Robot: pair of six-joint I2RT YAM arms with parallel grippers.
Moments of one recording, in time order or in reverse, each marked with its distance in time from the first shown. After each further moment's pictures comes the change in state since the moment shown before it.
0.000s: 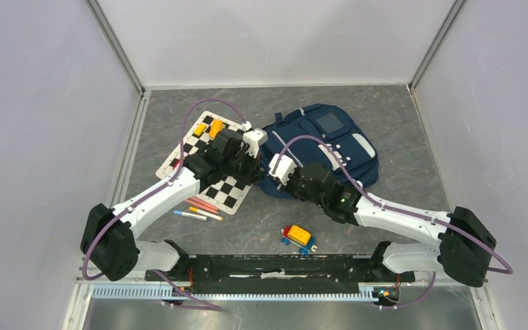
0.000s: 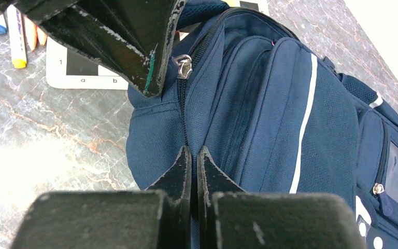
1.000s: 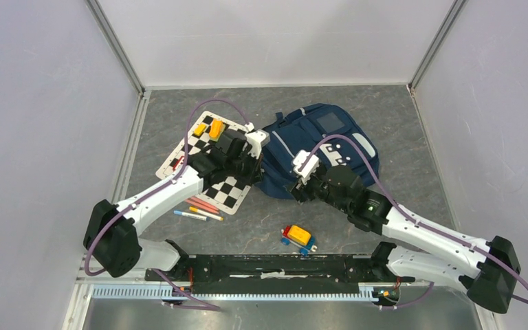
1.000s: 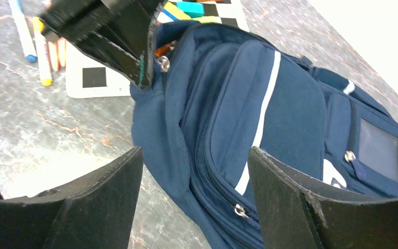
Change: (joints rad) left arm -0.039 0.034 0.044 -0.040 -0.050 -0.003; right arm -0.037 -0.298 -0.042 -0.163 0.009 0.081
